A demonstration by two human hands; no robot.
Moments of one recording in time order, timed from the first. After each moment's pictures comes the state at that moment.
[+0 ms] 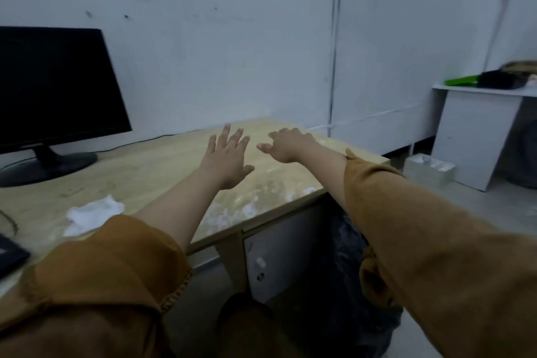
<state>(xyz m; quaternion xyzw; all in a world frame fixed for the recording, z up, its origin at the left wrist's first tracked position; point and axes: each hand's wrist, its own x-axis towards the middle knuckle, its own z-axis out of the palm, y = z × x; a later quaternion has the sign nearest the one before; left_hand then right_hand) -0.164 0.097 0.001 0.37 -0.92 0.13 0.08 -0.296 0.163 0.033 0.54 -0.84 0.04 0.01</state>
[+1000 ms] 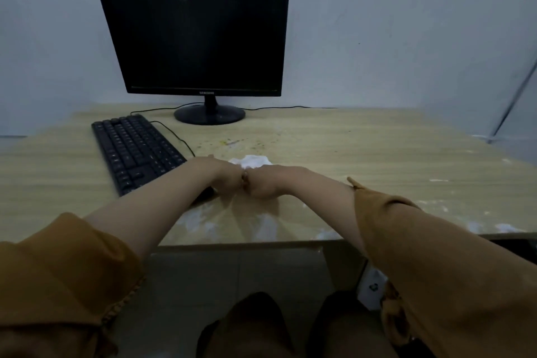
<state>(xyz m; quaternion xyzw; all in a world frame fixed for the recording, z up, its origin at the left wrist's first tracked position) 0.091 0.021 -0.026 0.56 -0.80 -0.05 -0.22 -0.015 0.057 -0.016 0.85 -0.53 -0.08 -0.03</state>
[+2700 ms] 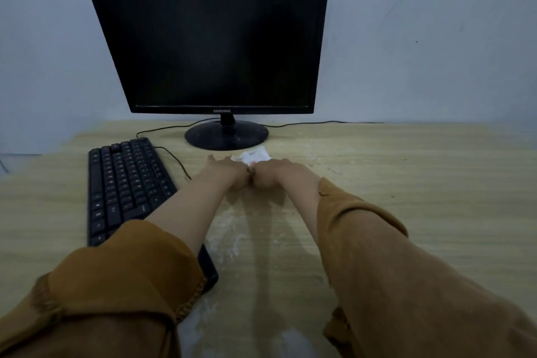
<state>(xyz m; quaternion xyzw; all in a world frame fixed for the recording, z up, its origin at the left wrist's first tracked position) 0.102 -0.126 -0.027 0.65 -0.74 0.00 -0.16 0.002 -0.121 -0.021 0.82 -0.56 -0.07 -0.11</state>
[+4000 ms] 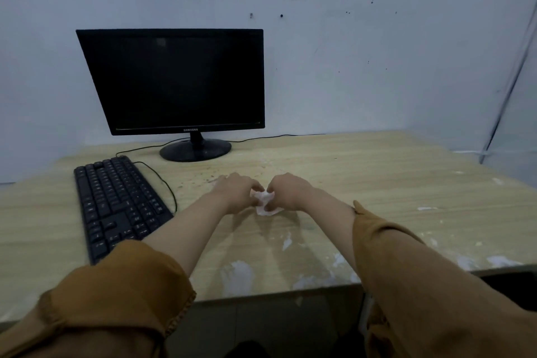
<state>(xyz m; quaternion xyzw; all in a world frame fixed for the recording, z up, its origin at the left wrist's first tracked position) 0.035 -0.016 -0.027 0.55 -0.84 0.00 0.02 -0.101 0.006 -0.020 0.76 -0.64 0.05 -0.08</state>
